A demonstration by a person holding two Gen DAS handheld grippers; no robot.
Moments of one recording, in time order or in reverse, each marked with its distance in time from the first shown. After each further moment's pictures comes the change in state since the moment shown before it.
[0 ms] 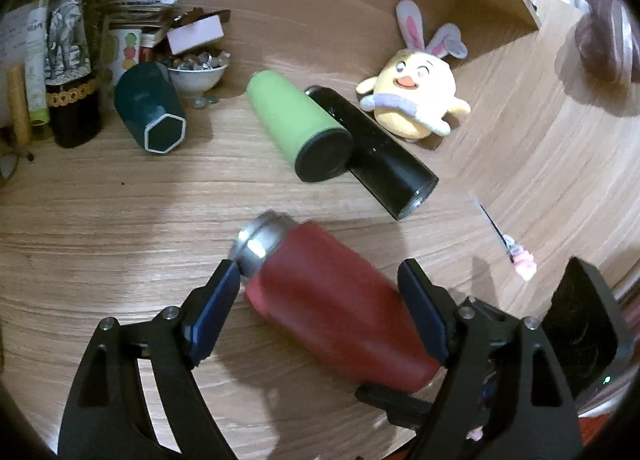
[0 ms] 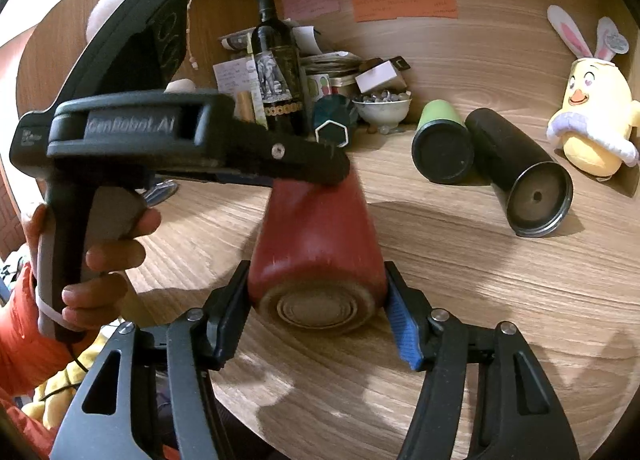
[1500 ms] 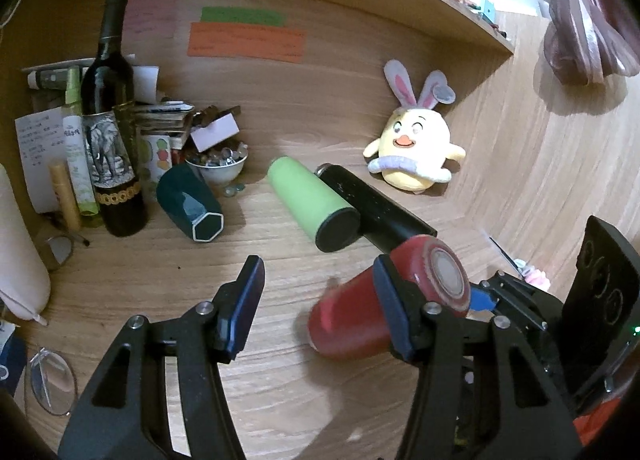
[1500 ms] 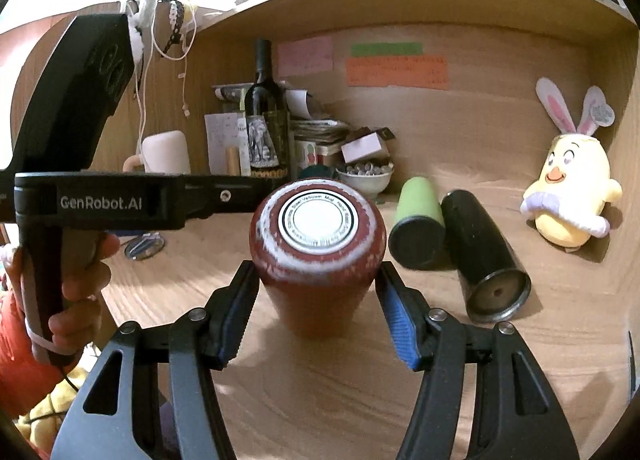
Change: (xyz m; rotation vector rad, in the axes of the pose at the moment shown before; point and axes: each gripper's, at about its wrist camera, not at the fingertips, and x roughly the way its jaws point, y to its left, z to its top) left arm -0.059 -0.012 0.019 0.132 -0.221 0.125; right arm -0.023 0.009 0.049 -0.068 -0.156 -0.094
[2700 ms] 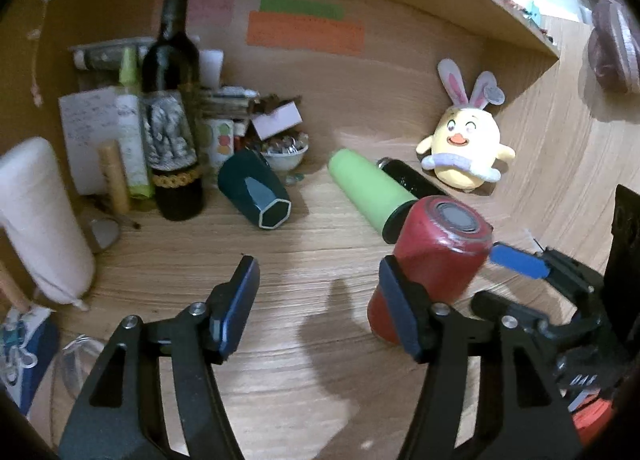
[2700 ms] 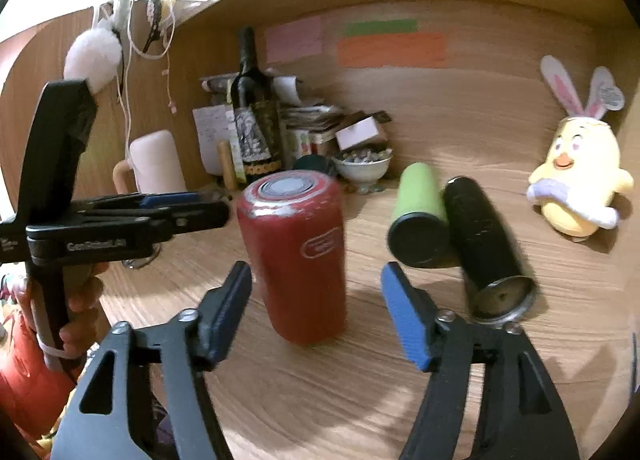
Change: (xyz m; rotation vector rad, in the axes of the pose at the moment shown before) left arm -0.013 0.034 -0.010 -0.034 0.007 0.146; right arm 0.006 -0.011 0.018 0.063 0.077 0.005
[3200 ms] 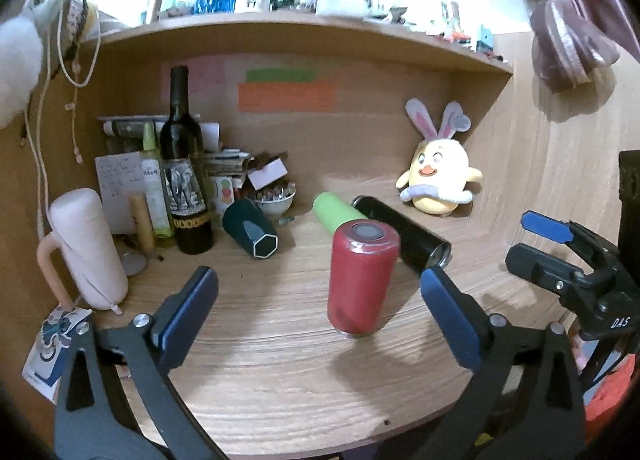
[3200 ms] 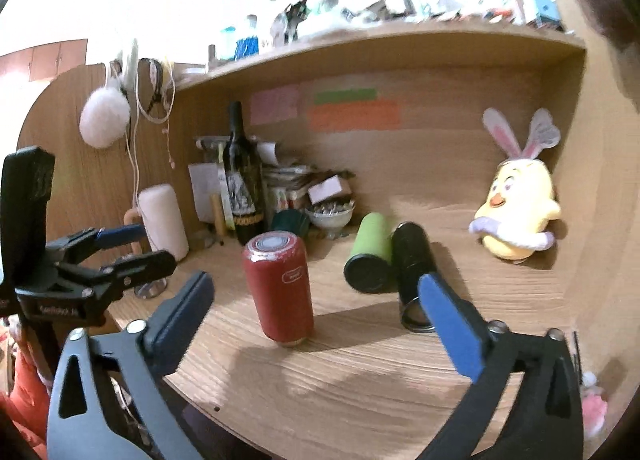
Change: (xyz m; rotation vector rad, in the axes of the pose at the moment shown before) left arm -0.081 -0.065 -0.017 0.071 -0.174 0.058; right arm -0.096 -0.006 0.008 0.024 -0.168 -0.085
